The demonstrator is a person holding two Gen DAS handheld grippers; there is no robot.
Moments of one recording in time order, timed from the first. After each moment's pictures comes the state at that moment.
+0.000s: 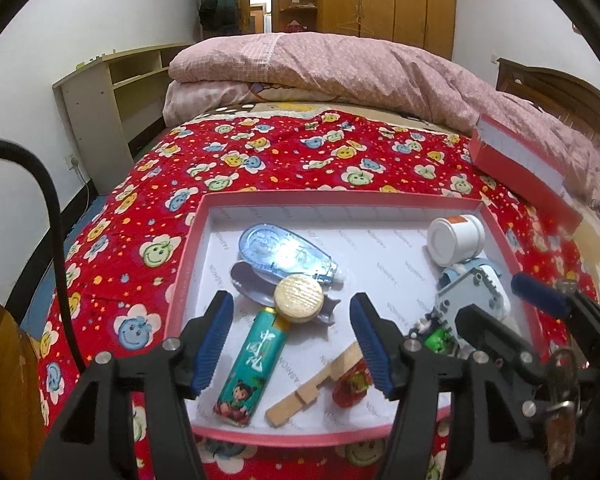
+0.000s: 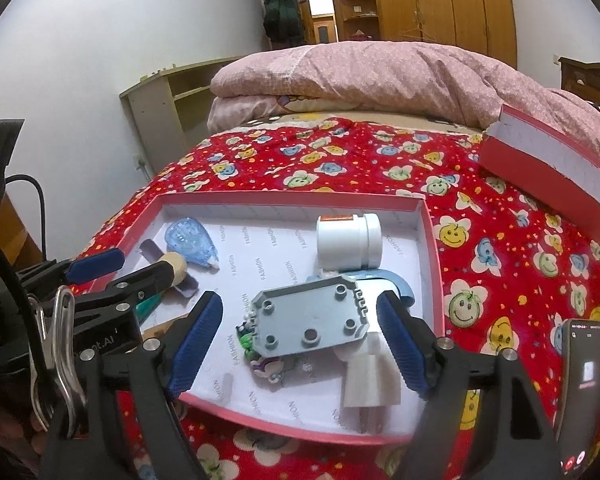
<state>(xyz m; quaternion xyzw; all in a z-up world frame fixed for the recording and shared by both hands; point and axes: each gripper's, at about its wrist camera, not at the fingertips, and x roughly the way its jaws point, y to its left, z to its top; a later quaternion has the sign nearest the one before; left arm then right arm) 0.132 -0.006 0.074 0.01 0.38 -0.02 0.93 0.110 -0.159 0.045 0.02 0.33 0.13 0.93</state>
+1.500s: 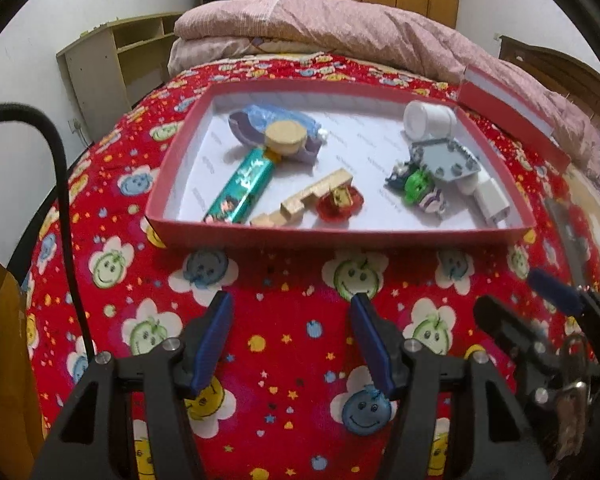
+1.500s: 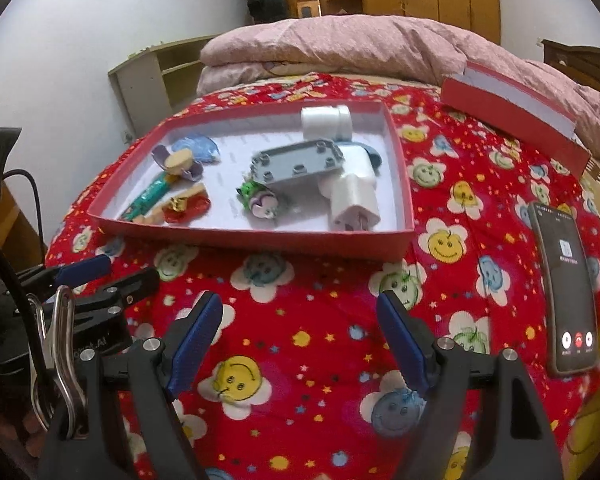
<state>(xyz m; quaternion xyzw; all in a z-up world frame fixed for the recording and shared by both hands) 0.046 -0.010 0.022 0.01 0.43 -0.02 0.90 0.020 -0.171 0.003 0.02 0.37 0.09 0.92</state>
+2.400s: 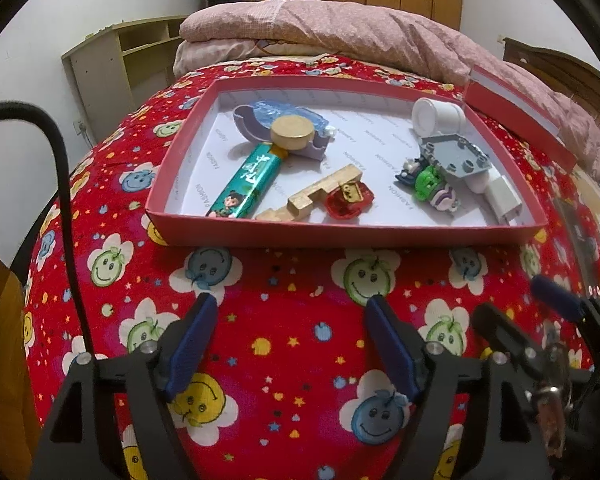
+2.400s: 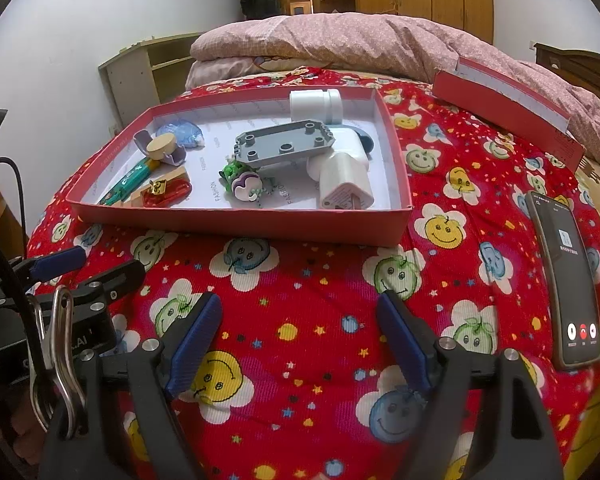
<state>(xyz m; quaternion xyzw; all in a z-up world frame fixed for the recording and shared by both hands) 0.045 -0.009 0.016 0.01 0.42 -0.01 0.91 0.023 -0.169 -0.013 0.00 0.37 0.07 0.93</state>
